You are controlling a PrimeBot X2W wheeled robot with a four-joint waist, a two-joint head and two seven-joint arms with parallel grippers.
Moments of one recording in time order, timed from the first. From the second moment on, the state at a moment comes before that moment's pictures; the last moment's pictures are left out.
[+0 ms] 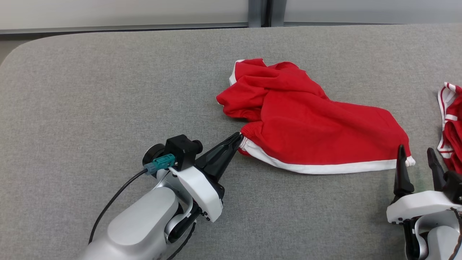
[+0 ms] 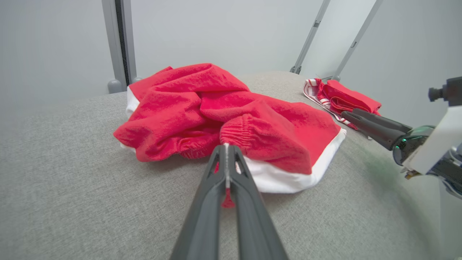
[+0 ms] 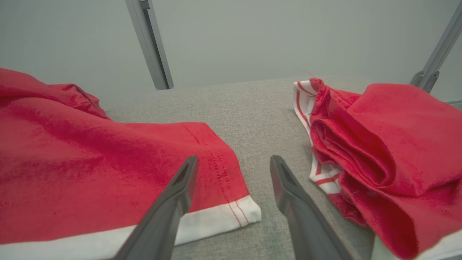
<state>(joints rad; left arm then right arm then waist) -0.65 0.23 -0.98 0.47 -0.80 -0.11 -0.26 -0.25 -0.05 -0.21 0.45 0.06 0.13 -0.21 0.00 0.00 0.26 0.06</state>
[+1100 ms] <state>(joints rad) -0.56 0.20 -0.71 0.37 -0.68 -0.08 -0.26 -0.30 -0.08 -0.06 0.33 0.26 0.13 -0.19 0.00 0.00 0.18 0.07</state>
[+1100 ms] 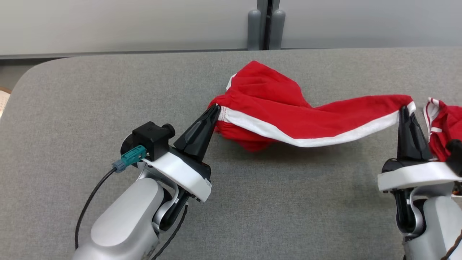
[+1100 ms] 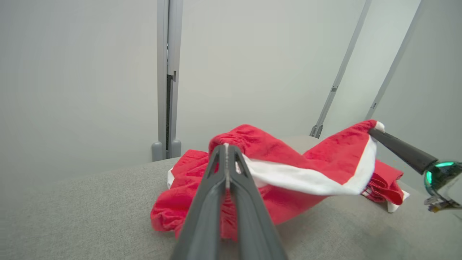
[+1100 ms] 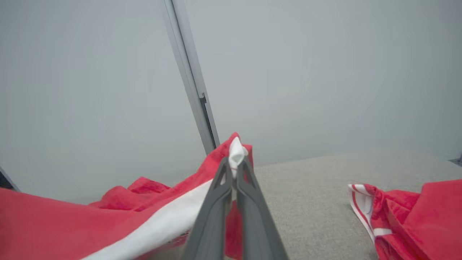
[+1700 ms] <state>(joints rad) -0.80 0.34 -0.54 0.02 -0.72 0.05 -0.08 -0.61 -0.06 -0.11 -0.02 0.24 0.13 -0.01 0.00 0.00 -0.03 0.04</state>
